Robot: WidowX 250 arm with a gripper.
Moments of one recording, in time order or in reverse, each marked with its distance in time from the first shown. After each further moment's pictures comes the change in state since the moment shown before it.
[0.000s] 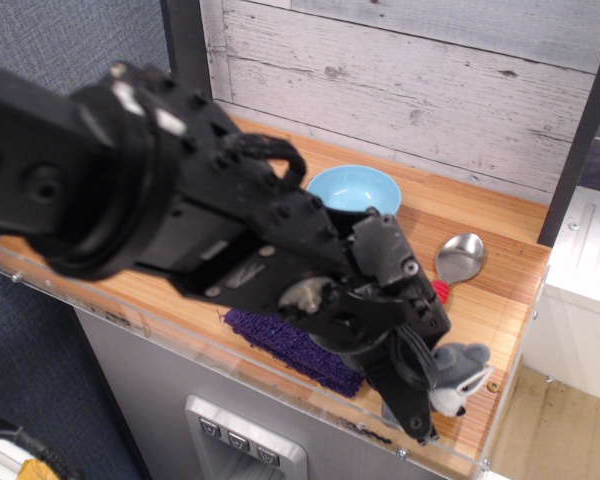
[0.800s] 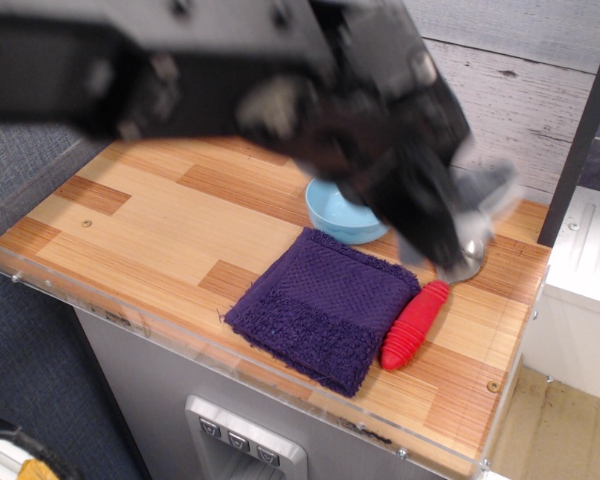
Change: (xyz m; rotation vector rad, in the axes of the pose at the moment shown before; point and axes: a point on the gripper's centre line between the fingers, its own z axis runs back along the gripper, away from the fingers) arm 0.054 0.057 0.078 0.219 -0.157 0.092
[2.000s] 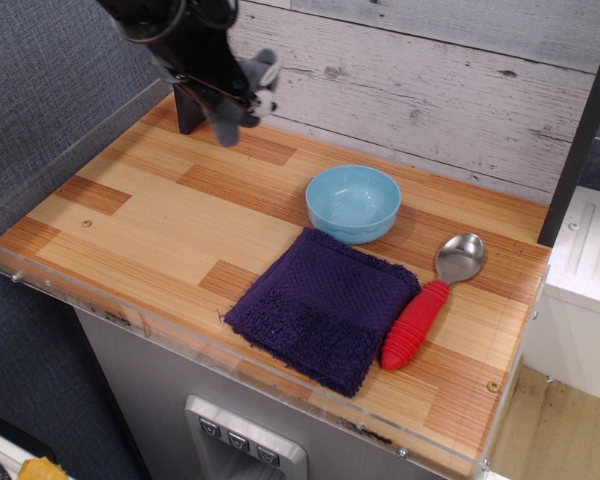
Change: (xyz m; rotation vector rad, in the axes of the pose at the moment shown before) arm -0.080 0.165 -0.049 0.207 0.205 0.316
